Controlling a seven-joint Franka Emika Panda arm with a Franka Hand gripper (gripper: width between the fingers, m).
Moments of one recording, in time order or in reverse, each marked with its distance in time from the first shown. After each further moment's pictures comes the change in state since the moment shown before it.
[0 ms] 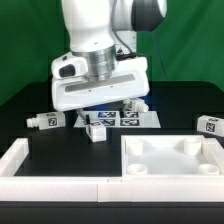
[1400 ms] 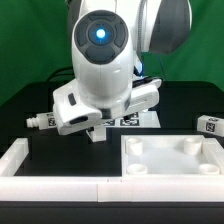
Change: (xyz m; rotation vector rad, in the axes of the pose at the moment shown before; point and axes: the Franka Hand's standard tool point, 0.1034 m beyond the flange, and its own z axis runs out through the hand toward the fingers) arm 0.021 0.015 -0.001 0.033 -0.747 -0.170
